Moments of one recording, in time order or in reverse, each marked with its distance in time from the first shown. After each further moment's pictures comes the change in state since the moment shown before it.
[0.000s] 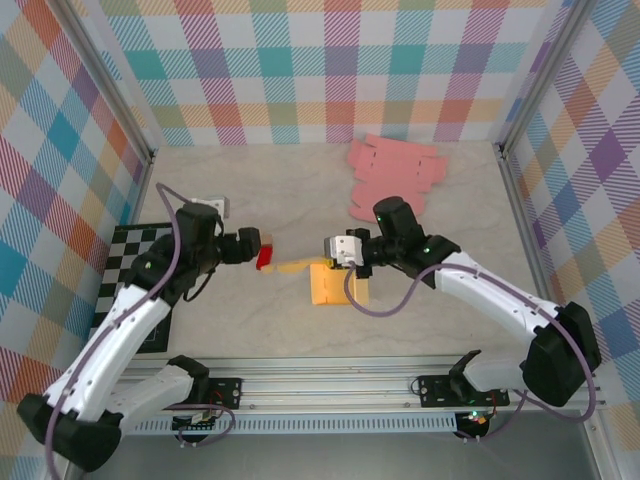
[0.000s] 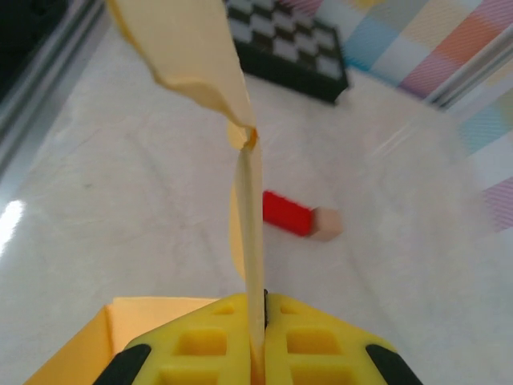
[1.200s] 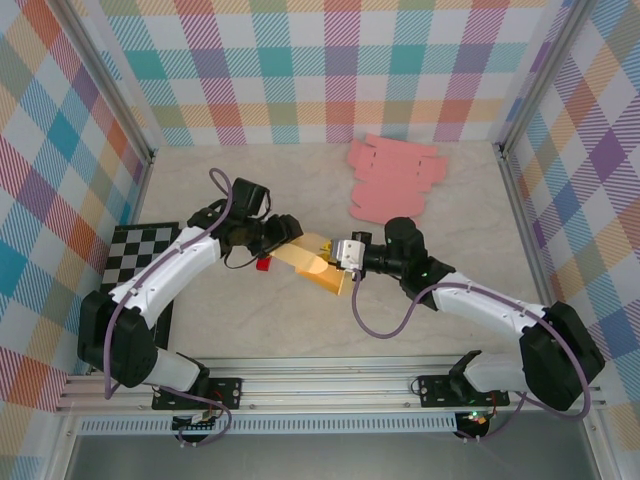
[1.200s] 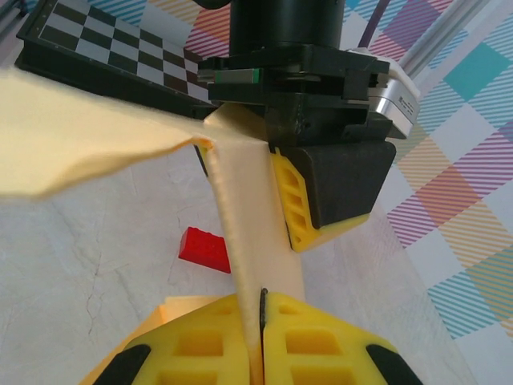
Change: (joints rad) left arm -0.058 0.425 0.122 0.100 0.366 -0.433; right arm 0.005 -0.005 -0.253 0.546 0.062 0.170
